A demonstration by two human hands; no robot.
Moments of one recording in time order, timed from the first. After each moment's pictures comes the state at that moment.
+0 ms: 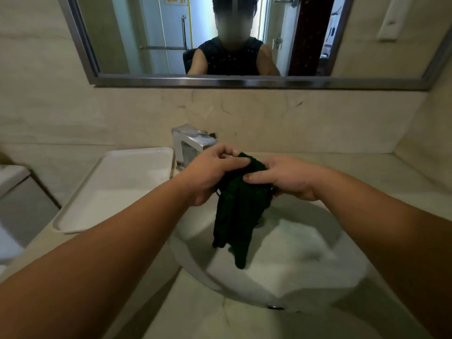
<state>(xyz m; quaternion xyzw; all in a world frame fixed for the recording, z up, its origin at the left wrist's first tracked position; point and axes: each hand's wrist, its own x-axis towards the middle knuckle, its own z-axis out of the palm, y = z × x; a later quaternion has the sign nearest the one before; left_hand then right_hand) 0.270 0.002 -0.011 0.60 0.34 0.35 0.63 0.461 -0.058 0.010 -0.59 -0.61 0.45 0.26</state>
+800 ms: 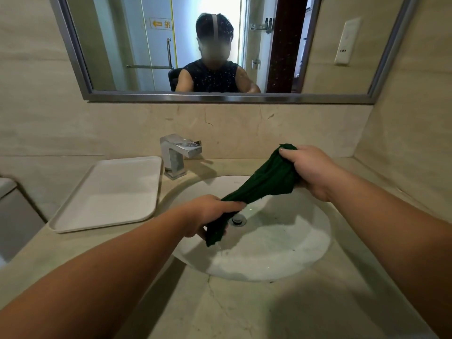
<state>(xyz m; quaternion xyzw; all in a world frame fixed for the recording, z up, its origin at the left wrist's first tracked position) 0.276 -0.055 -0.053 0.67 0.49 0.10 0.56 0.504 -0.130 0.038 -0.66 -0.43 0.35 0.51</state>
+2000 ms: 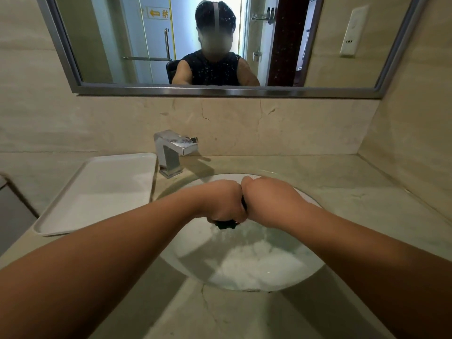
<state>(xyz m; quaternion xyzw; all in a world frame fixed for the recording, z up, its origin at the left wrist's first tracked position) 0.319 -0.061 -0.007 0.86 0.43 -0.03 0.26 0.448 -0.111 -0.018 -0.70 -0.71 -0.07 -0.01</state>
